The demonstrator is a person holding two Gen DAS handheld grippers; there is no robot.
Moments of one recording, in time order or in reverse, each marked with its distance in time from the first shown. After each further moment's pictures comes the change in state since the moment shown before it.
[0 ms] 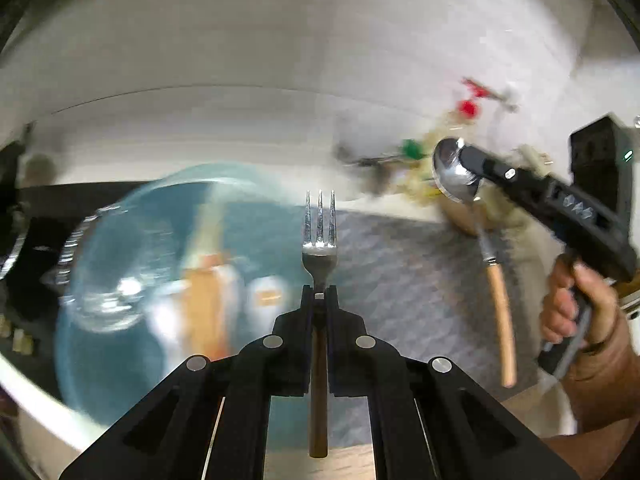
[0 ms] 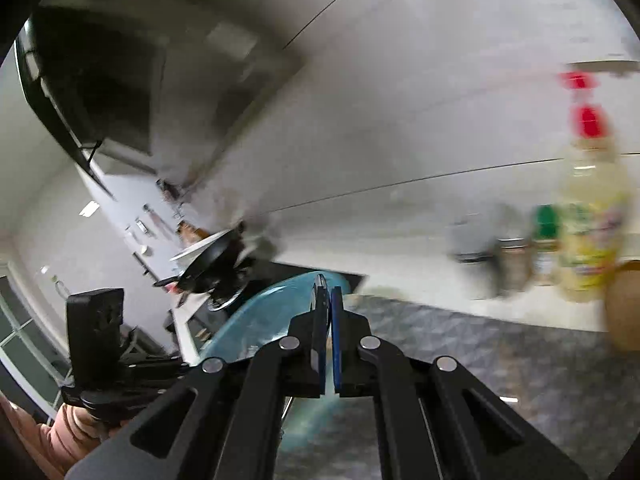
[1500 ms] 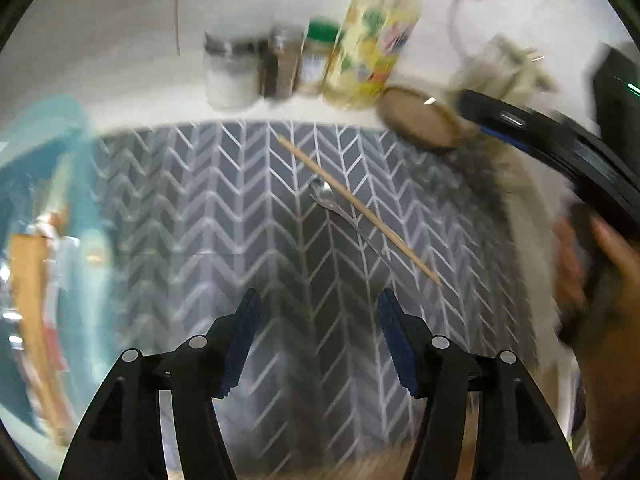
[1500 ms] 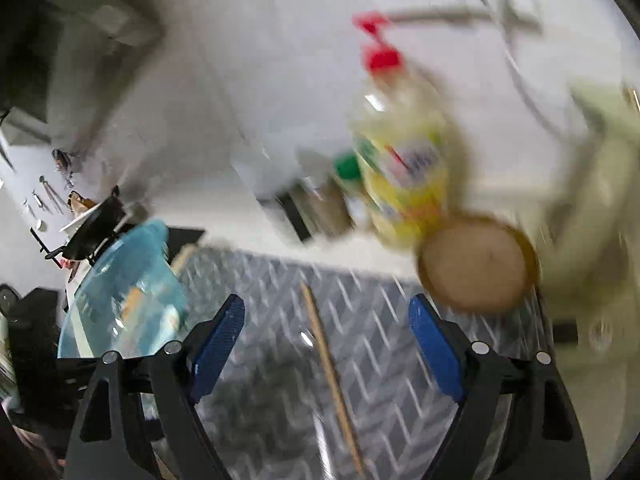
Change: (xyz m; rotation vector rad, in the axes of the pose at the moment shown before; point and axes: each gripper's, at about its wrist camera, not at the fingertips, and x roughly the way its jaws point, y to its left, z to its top) left arm 0.156 -0.162 -0.041 0.080 0.212 -0.083; right arm -0.086 -0.135 -0.047 0.020 0.099 -0.443
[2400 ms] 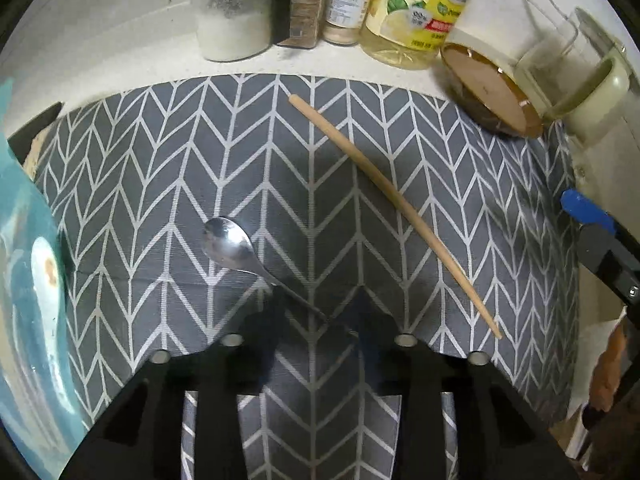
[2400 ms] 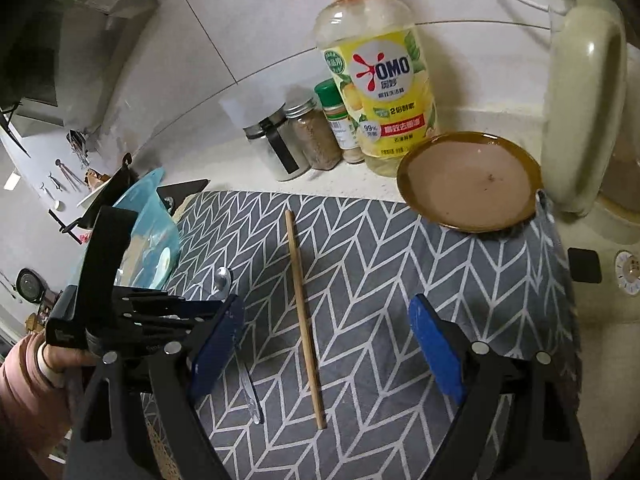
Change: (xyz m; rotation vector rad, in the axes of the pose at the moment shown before) left arm 0.068 0.009 0.024 -0.055 0.143 0.120; right arm 0.020 -0.037 -0.042 -0.003 0.114 0.099
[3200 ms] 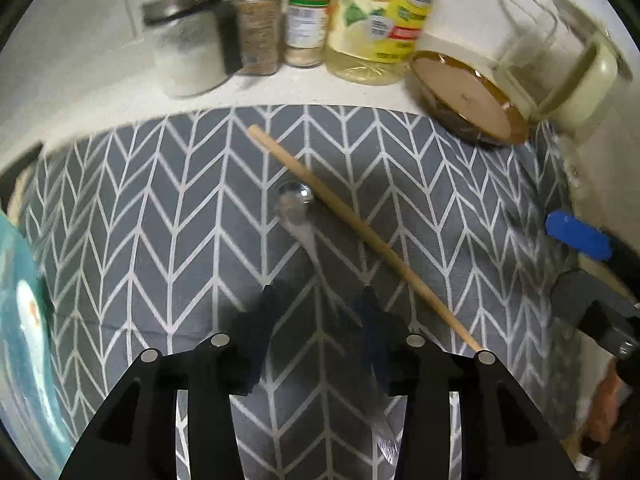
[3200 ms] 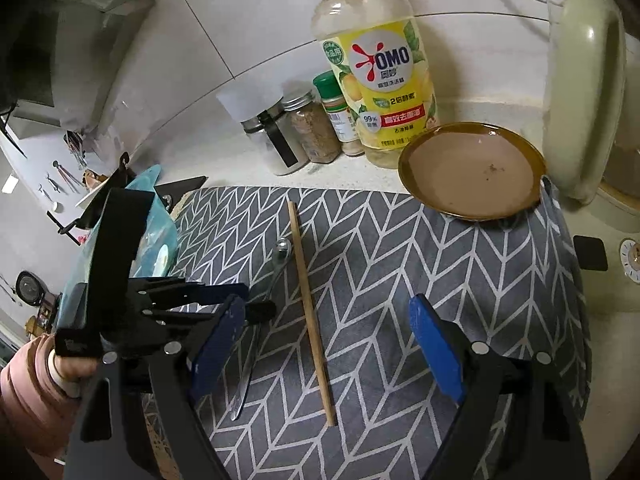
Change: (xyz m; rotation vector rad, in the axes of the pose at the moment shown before) left arm 0.021 -0.042 0.025 0.098 -0.099 0.039; right arm 0.002 0.004 -0.005 0.007 0.007 -0.007
